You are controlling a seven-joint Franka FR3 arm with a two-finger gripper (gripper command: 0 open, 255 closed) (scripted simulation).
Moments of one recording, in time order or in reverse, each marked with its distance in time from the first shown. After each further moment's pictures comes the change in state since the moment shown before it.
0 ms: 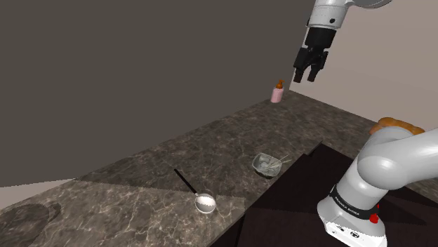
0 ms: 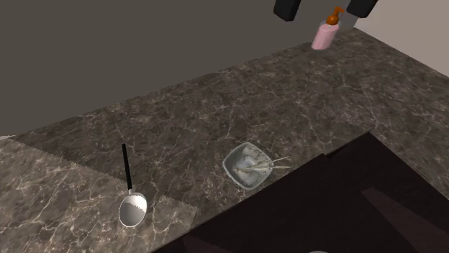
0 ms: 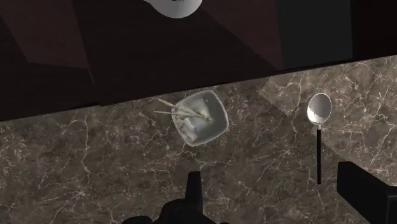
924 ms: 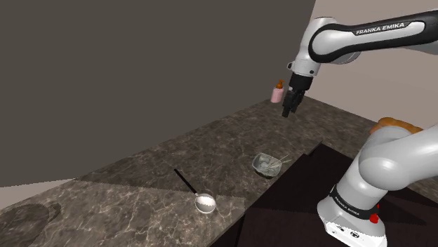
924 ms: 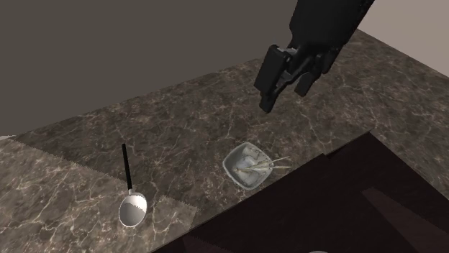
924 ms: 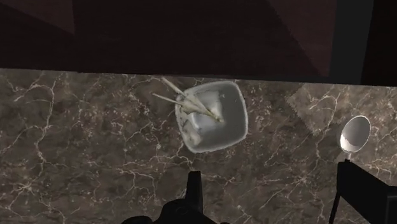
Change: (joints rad) arm 0.037 0.058 -0.124 -0.350 -0.049 0.398 -0.286
